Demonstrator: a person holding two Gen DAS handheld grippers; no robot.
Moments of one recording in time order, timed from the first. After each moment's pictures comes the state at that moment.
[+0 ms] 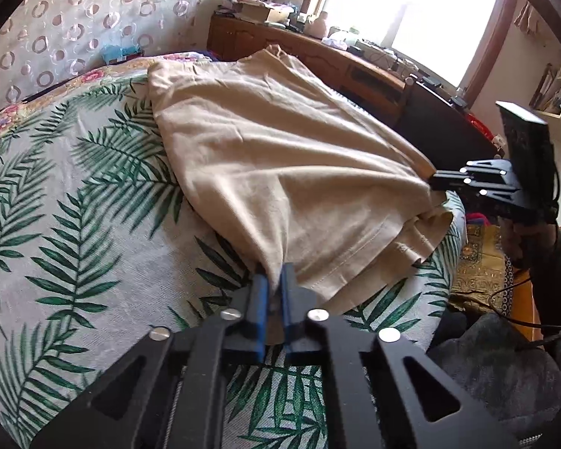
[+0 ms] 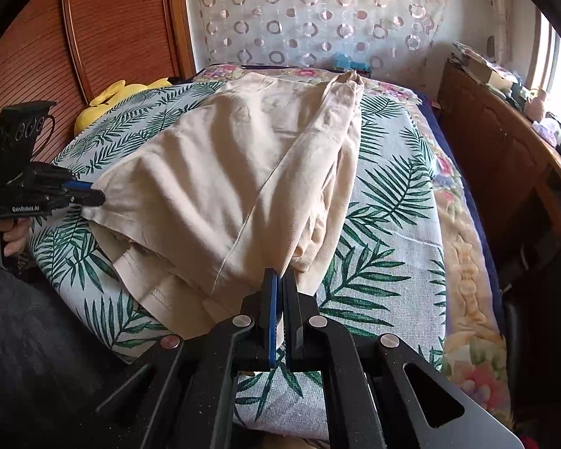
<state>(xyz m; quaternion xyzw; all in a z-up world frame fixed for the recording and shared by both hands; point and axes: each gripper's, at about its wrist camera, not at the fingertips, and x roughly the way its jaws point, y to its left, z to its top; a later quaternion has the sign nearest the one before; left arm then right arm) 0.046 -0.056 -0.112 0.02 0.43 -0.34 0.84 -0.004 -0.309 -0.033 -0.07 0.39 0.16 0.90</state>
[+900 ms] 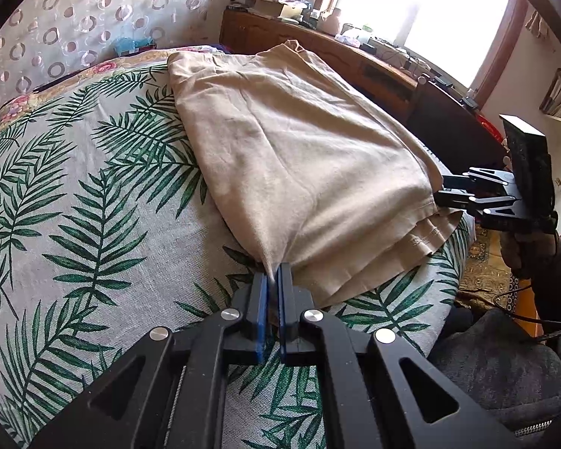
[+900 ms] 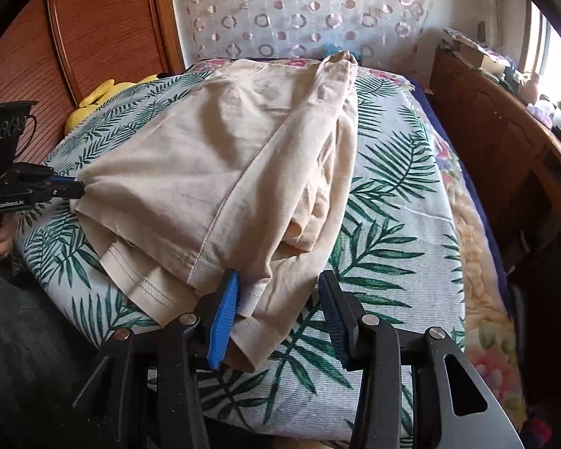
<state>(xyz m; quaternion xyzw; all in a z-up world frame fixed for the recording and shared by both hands) 0.047 -0.045 -0.119 0.02 0.45 -0.32 0.84 0.000 -0.310 -0.053 -0.06 0.41 0.15 0.90</state>
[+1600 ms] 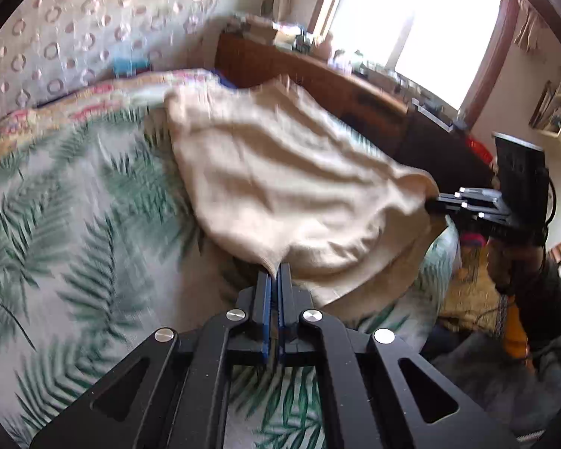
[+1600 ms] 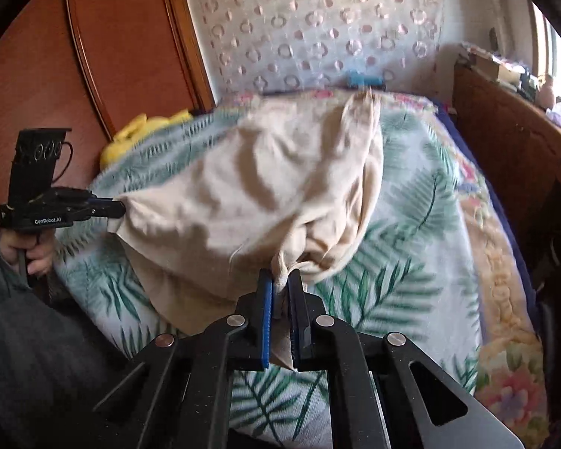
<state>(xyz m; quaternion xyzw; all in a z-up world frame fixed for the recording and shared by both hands) 0.057 -0.039 -0.080 0.00 0.39 -0.33 0.86 -0.007 -0.321 -0.029 0.00 0.34 0.21 0.92</state>
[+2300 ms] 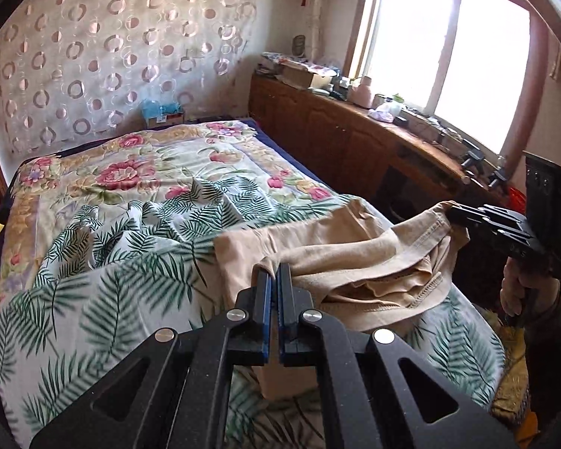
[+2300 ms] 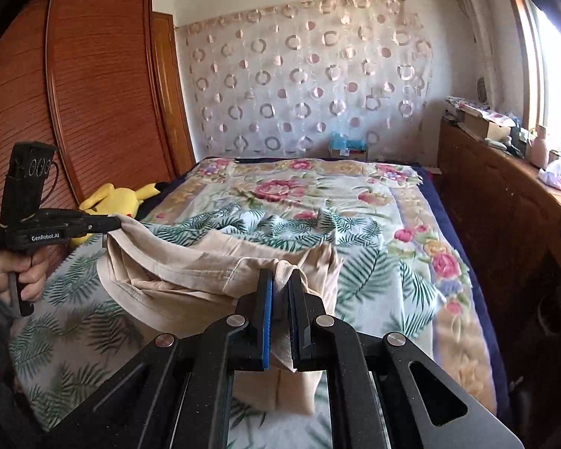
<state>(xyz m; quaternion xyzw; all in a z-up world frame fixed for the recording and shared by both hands) 0.228 -0.061 -0.021 0.01 0.35 -0.27 0.90 0.141 -0.323 0.037 -0.02 0.25 0.17 0.95</state>
